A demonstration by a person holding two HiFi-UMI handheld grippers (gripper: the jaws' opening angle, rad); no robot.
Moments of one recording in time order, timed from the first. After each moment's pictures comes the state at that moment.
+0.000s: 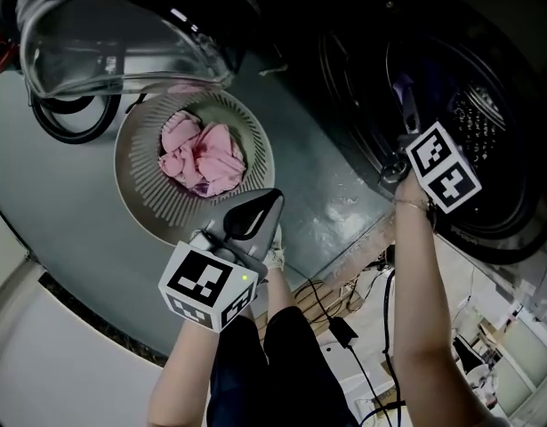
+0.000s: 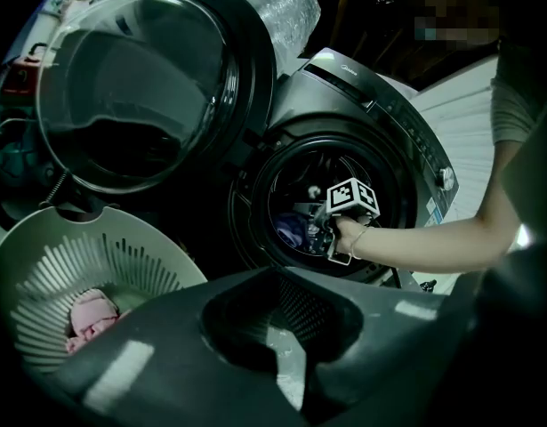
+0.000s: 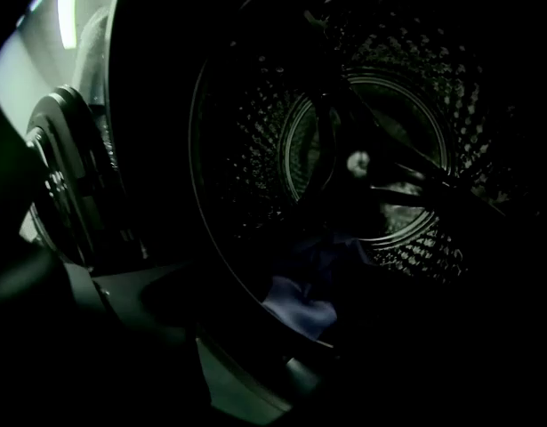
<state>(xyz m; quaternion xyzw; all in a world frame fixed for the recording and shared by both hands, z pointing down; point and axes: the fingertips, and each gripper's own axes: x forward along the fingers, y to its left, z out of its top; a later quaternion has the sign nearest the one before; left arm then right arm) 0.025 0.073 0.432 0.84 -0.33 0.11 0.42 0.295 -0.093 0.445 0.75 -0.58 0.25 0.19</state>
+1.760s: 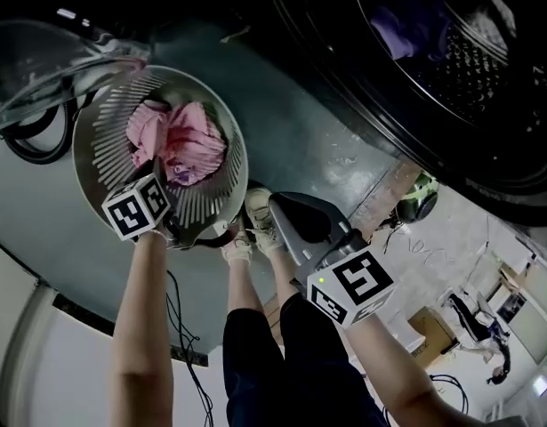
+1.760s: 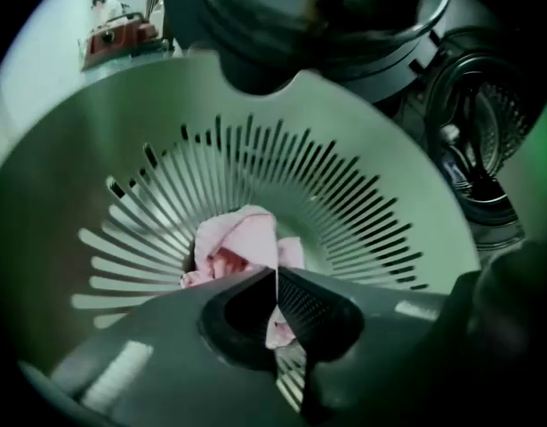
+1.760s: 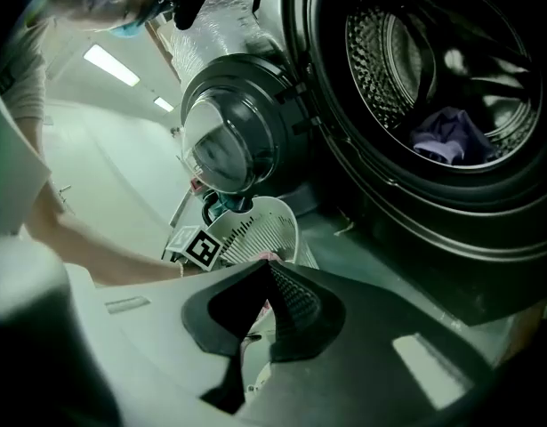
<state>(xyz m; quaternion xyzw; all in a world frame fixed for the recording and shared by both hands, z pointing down) -0.146 0.089 0.681 0.62 -0.51 0.33 0.50 0.062 0.135 0.485 0.42 -0.78 0.41 0.21</state>
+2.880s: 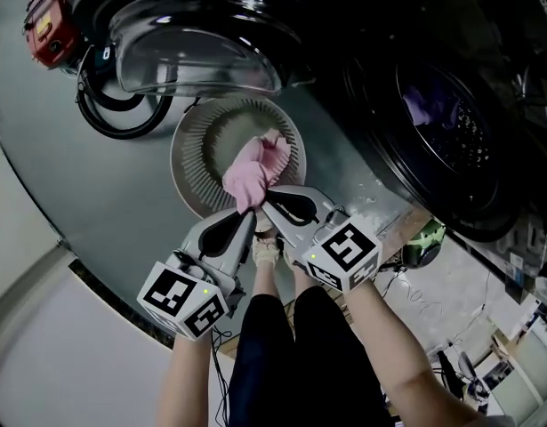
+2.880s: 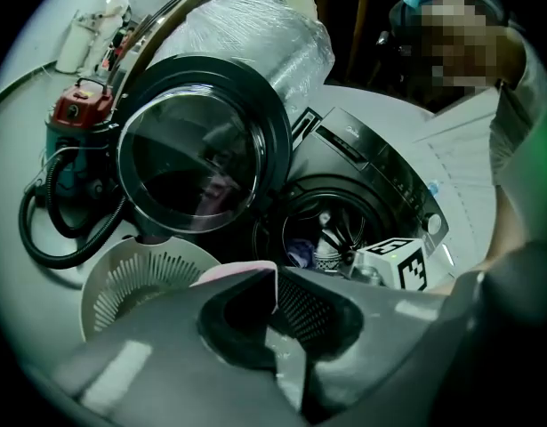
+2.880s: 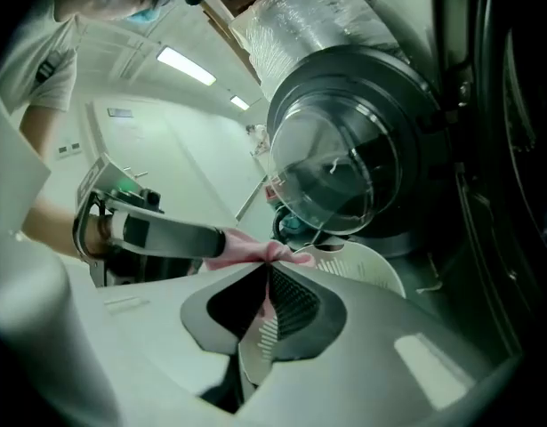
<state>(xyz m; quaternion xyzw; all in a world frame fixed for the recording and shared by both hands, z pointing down) -0.083 0.097 0.340 0.80 -0.40 0.09 0.44 -0.068 0.093 0.385 0.22 -0.90 0.34 0.18</state>
